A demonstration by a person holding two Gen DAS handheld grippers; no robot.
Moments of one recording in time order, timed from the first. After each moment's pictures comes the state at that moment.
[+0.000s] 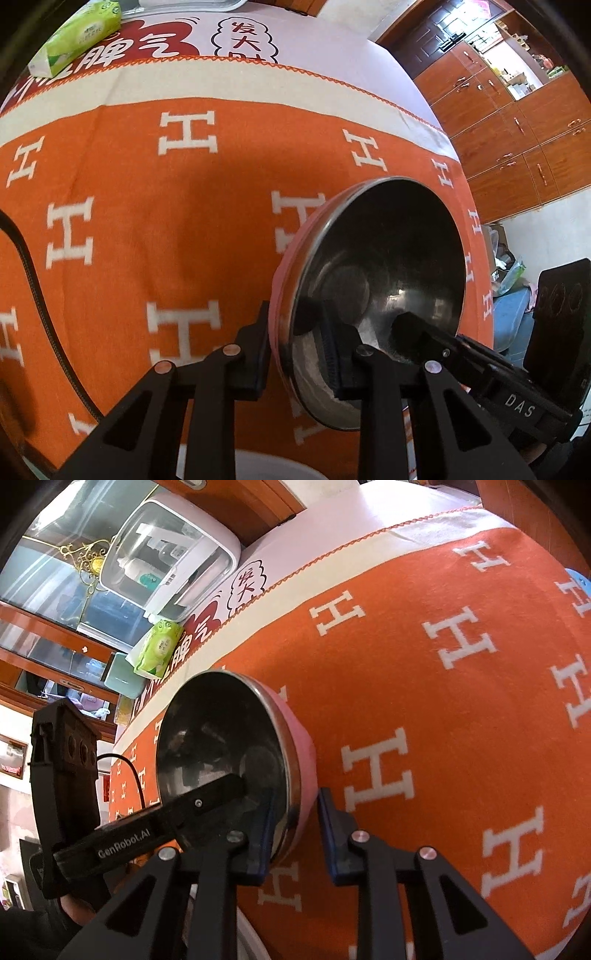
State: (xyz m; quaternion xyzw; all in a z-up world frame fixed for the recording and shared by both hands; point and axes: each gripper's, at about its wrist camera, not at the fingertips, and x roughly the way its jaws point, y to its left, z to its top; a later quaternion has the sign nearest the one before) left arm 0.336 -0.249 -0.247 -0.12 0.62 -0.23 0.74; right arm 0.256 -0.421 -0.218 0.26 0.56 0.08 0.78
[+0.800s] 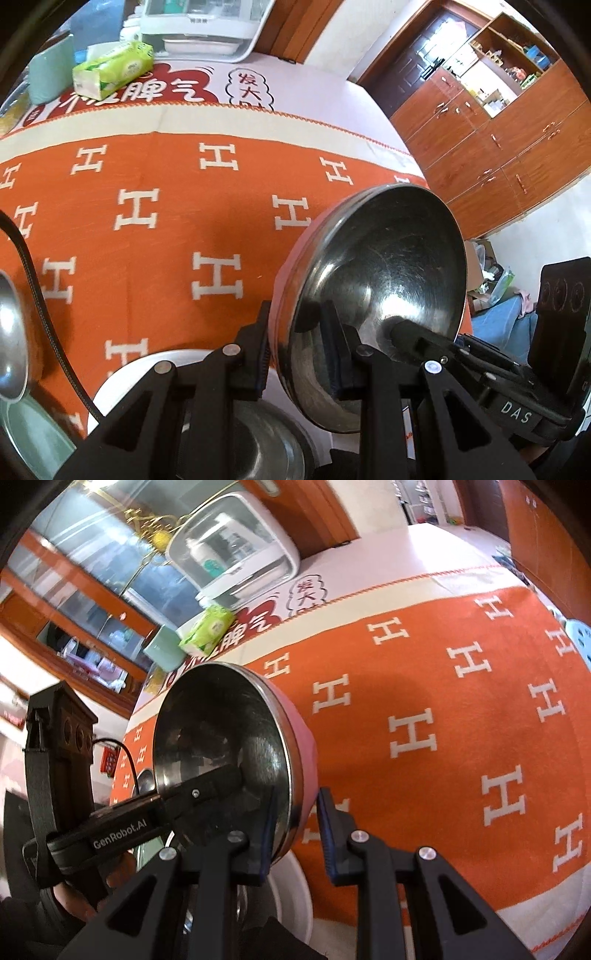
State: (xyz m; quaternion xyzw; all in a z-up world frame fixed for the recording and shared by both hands) left arm 0.266 -0.196 -0.180 -0.14 0.56 -0.23 0.79; right arm 0.197 -0.370 -0.155 0.18 0.52 0.12 0.82
